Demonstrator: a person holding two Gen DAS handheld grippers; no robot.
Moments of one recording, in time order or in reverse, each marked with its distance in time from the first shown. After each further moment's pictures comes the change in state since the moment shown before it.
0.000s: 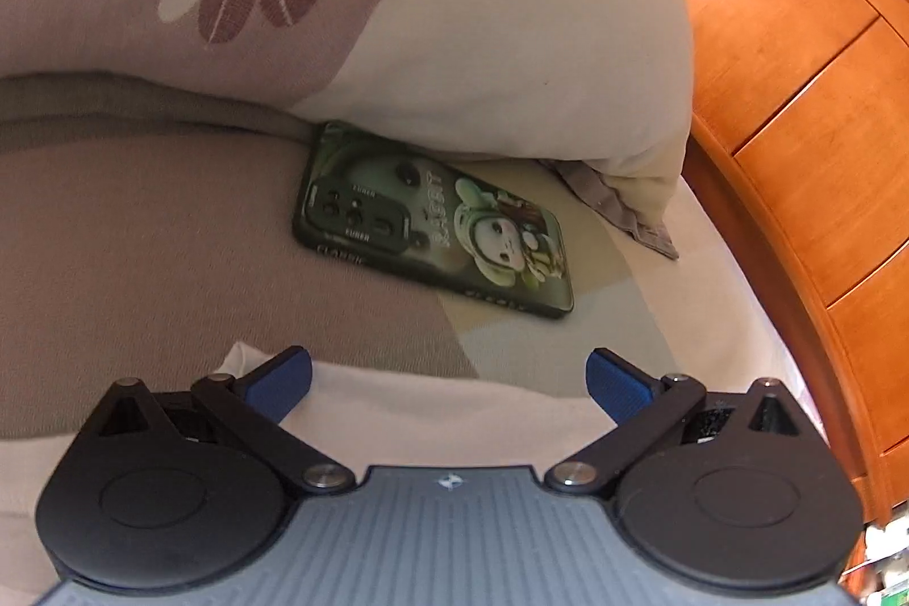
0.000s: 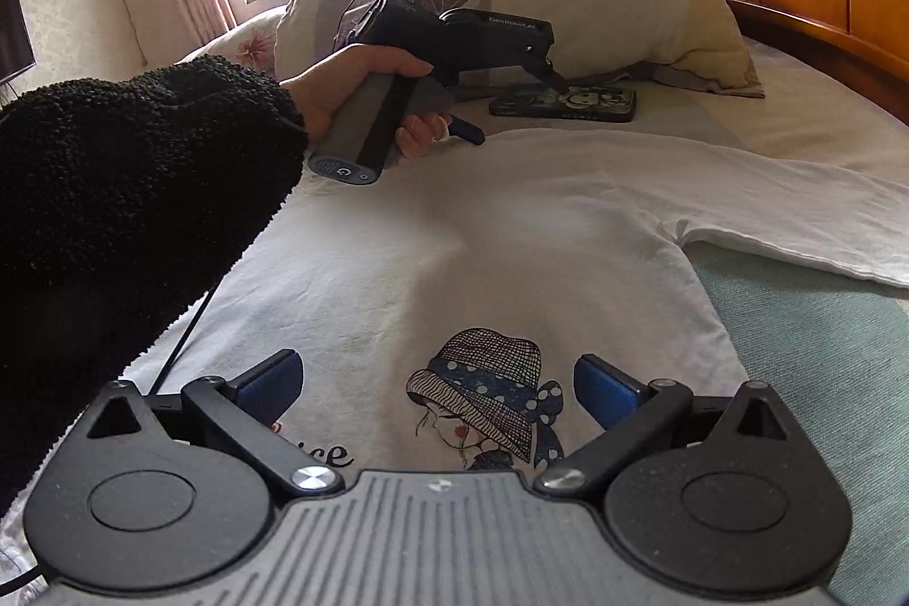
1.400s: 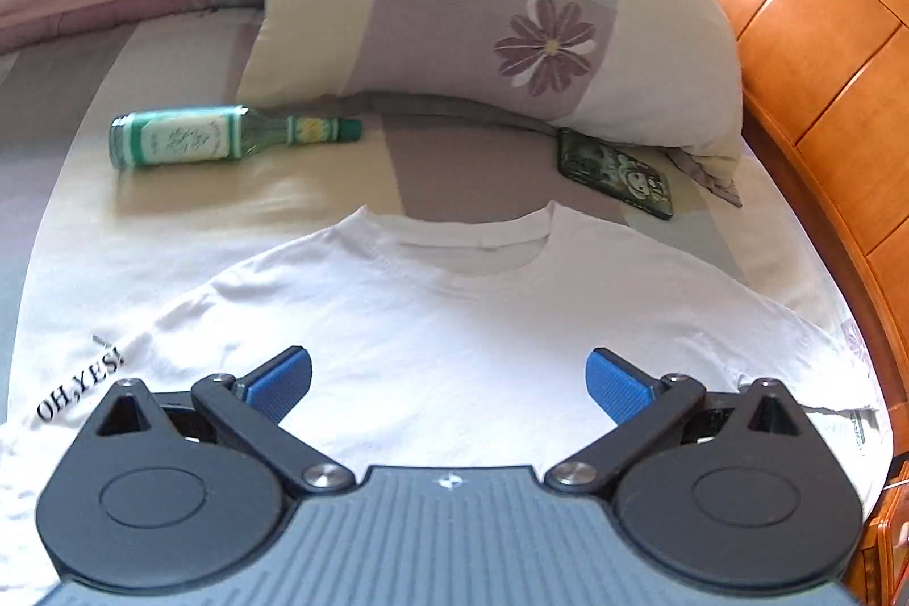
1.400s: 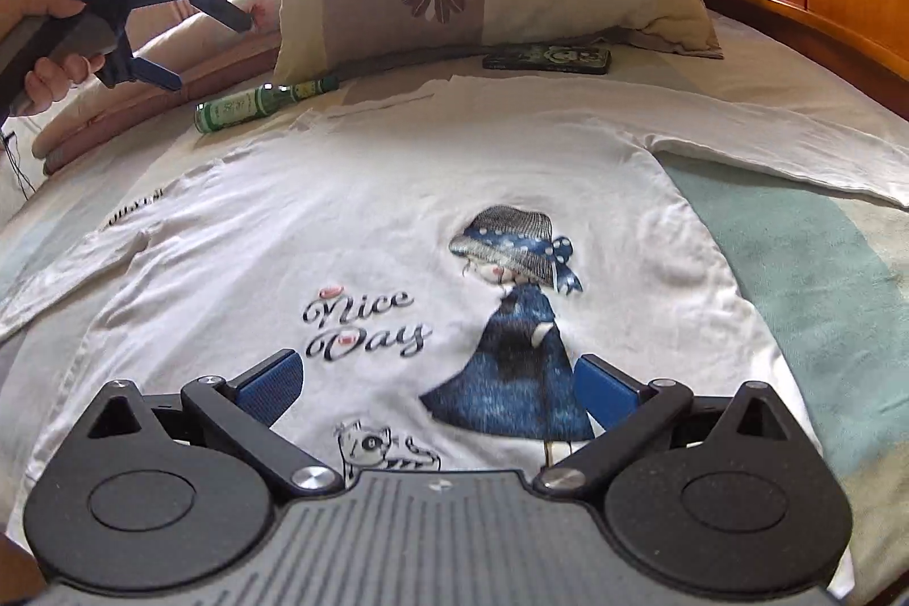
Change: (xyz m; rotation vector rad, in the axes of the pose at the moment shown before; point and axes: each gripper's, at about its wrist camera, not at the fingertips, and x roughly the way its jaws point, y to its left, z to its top) left arm -0.279 0.070 -0.091 -0.082 0.007 0.299; right arm -0.052 0.049 -0.059 -0.013 0.093 -0.106
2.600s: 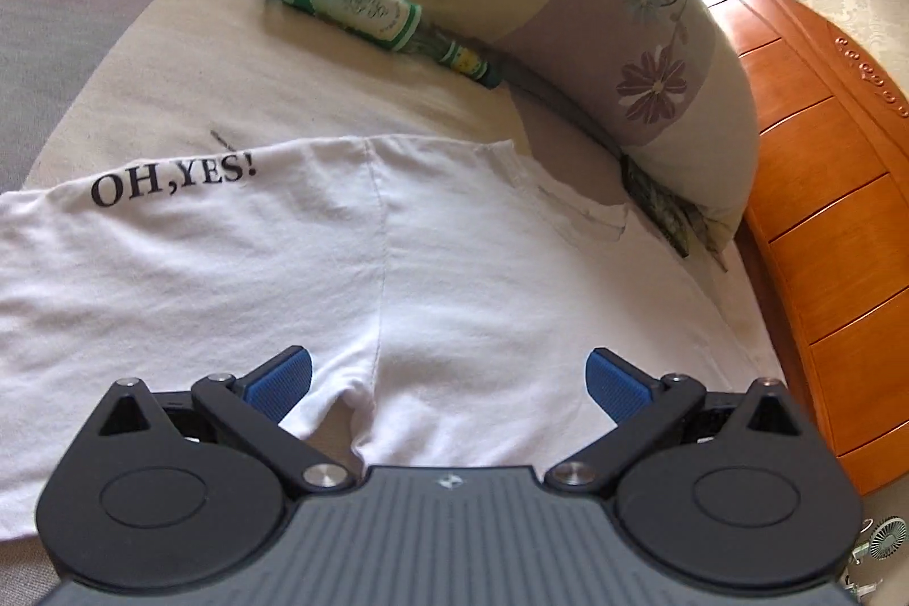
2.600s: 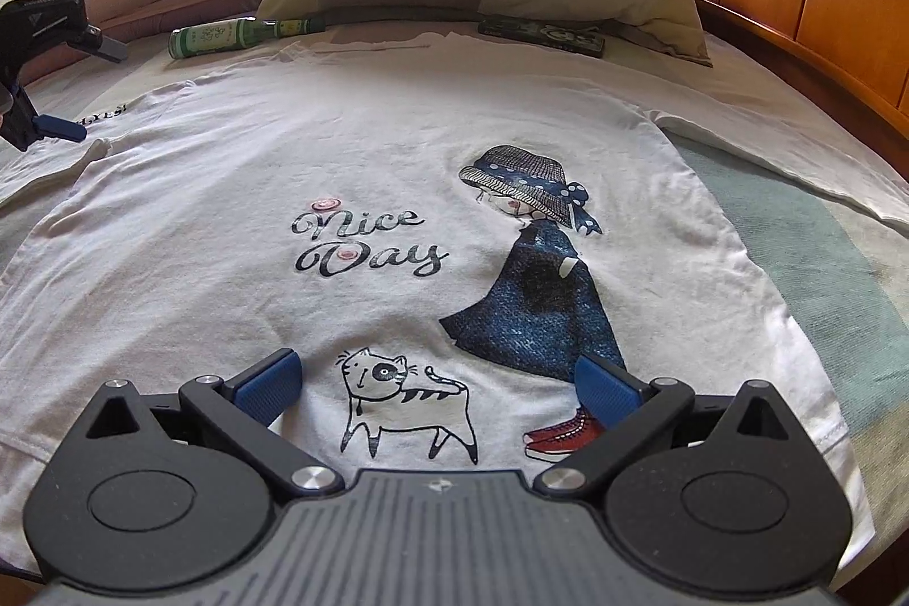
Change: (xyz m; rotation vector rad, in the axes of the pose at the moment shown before) left arm -0.006 0.137 -0.083 -0.263 -0.097 -0.237; right arm 0.021 0.034 -0.028 -0.095 0.000 -0.148
